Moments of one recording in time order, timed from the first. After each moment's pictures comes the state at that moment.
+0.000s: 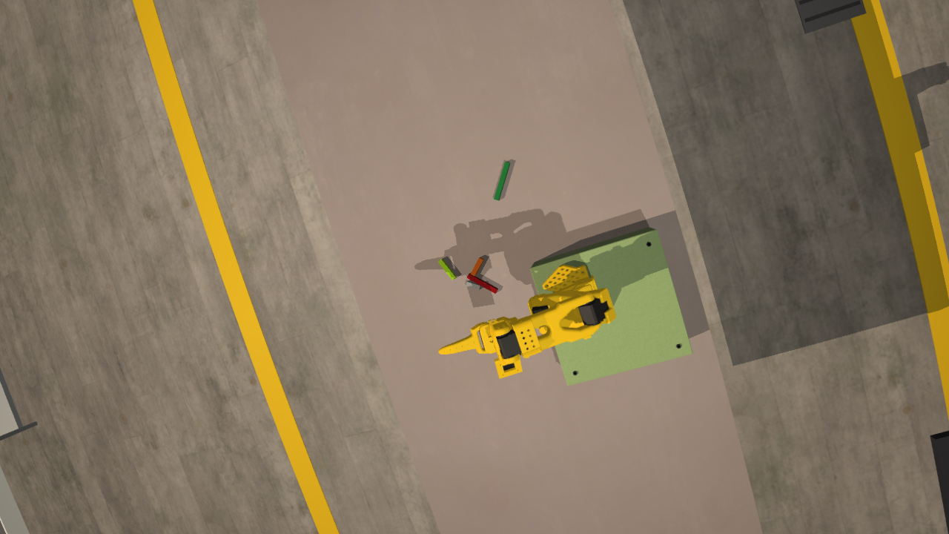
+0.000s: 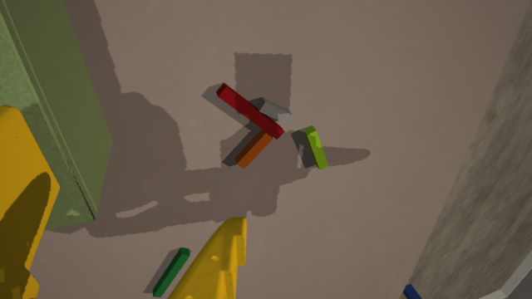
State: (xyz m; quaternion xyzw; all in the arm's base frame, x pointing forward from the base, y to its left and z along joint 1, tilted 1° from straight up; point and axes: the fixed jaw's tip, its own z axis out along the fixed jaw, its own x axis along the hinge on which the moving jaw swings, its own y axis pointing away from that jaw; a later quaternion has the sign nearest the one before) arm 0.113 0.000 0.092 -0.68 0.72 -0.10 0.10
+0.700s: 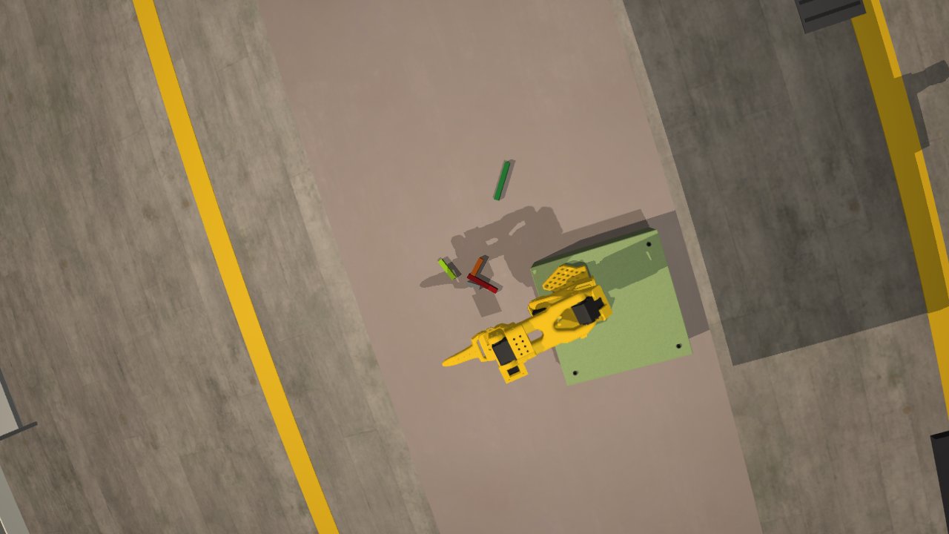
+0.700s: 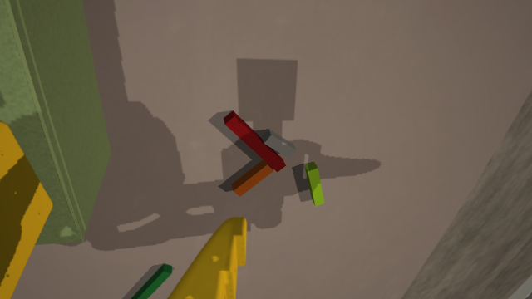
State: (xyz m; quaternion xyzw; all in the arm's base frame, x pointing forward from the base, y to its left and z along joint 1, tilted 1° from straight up) arm 0.115 0.015 0.077 -0.73 0.67 -0.07 0.08
